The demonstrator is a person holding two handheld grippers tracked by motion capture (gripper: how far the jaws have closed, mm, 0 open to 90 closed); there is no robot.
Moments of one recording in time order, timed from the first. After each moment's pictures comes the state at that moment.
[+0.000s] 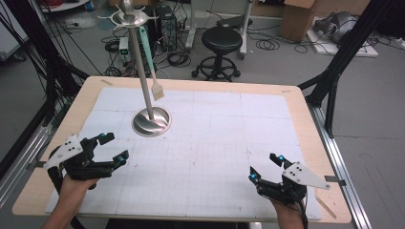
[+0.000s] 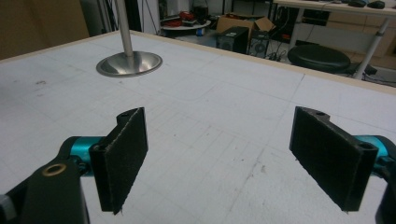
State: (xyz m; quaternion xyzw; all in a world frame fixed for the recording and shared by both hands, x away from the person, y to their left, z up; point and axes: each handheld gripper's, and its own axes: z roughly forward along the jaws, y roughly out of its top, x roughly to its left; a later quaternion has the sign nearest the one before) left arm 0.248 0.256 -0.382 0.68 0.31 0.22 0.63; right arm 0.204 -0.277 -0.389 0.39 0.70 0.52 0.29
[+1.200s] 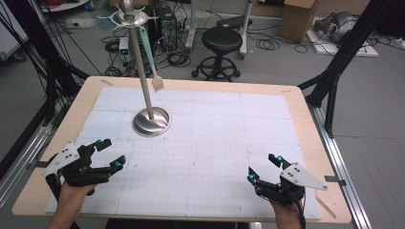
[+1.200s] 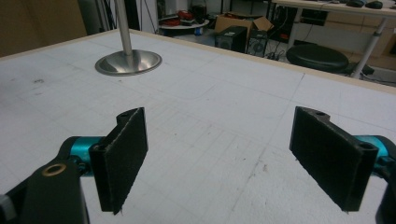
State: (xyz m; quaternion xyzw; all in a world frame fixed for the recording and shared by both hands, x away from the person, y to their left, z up) left arm 0.242 0.267 -0.396 0.67 0.33 0.22 0.64; right arm 0.203 -0.273 -0.391 0.39 0.70 0.52 0.29
